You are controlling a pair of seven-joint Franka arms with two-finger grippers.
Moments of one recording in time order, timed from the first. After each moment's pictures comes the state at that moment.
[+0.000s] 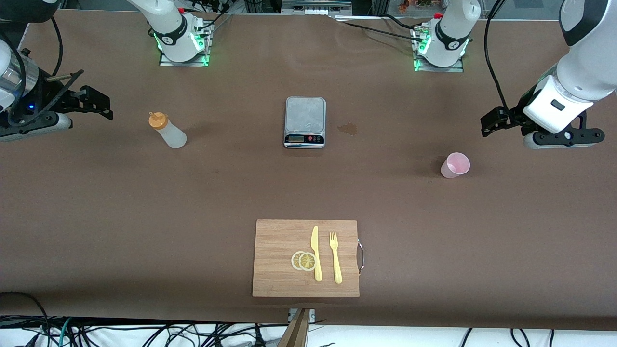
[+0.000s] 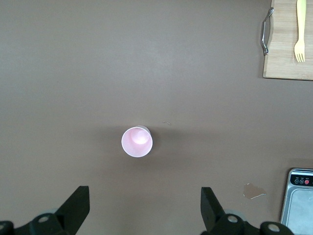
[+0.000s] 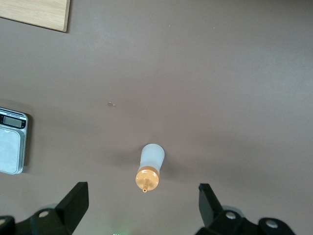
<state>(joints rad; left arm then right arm) -0.05 0.02 -0.07 -1.69 -0.01 1.67 -0.19 0.15 0.03 -0.09 -1.62 0.04 1.58 -0.16</state>
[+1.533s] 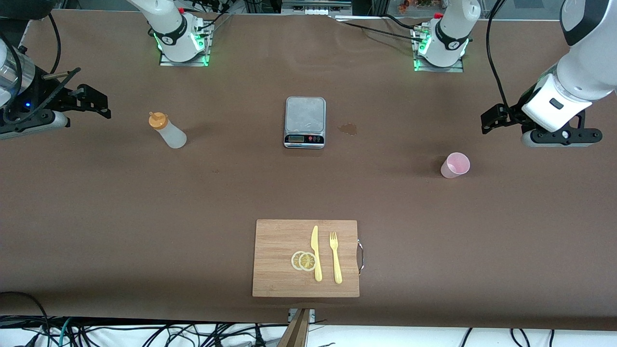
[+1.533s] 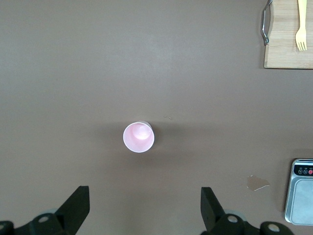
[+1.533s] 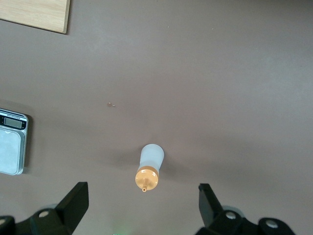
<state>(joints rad) -0.06 0.02 -0.06 -1.70 -0.01 1.65 -0.15 0.15 0.02 -0.09 -1.62 0.04 1.58 -0.16</state>
